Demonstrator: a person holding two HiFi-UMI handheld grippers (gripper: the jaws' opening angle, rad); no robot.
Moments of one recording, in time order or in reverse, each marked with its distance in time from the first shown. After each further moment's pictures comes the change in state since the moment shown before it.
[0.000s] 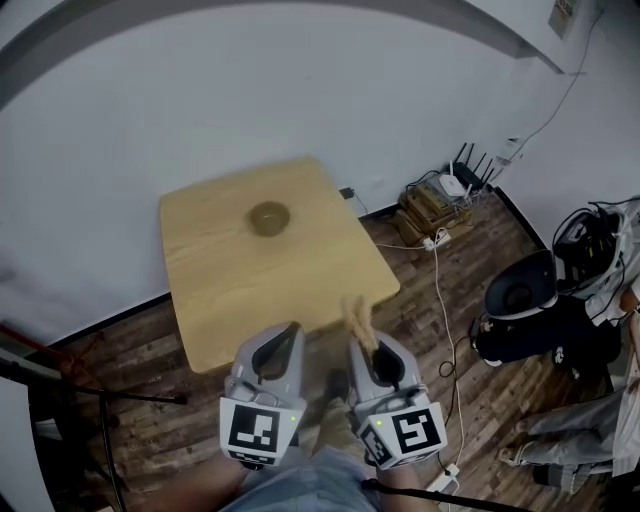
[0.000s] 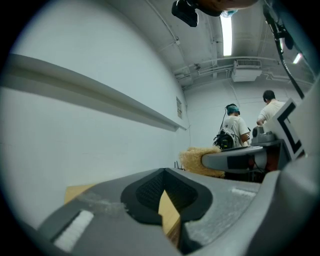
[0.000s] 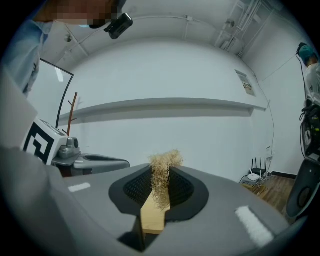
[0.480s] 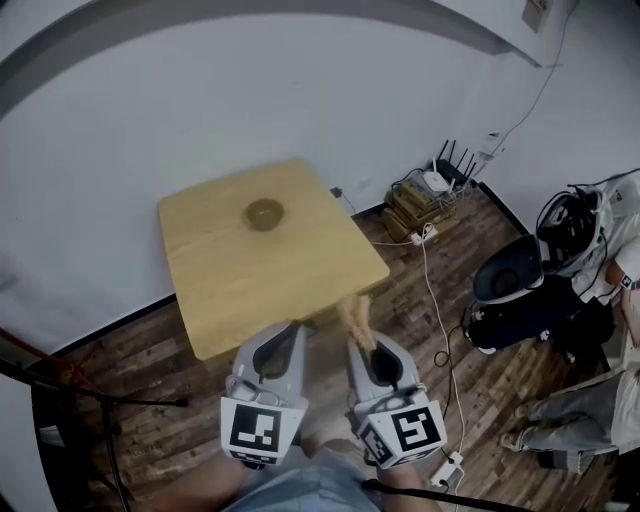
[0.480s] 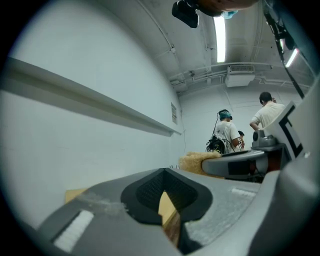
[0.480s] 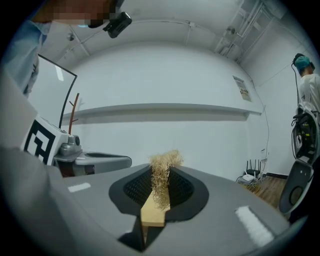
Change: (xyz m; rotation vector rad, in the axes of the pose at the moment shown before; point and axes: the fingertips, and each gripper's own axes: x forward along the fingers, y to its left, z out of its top) left arm -0.053 -0.023 0.015 0.028 -0.046 -0.054; right arm -0.052 0.036 0.006 0.004 -0.016 -0.039
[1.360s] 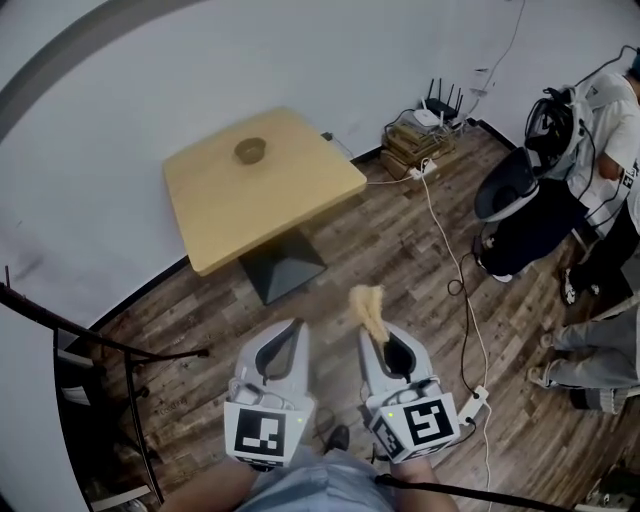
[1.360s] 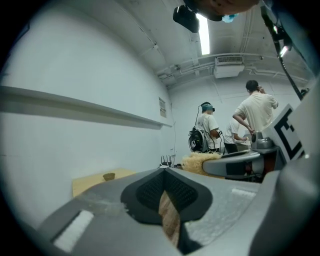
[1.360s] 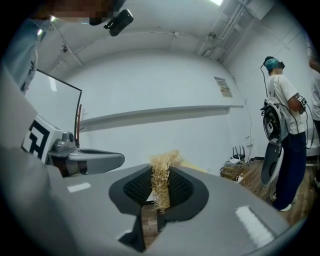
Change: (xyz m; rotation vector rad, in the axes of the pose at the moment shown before) left arm -0.160 -0.183 -0.032 0.043 0.106 -0.017; right arm -0.241 0.021 -0.055 0.119 0.013 -0.068
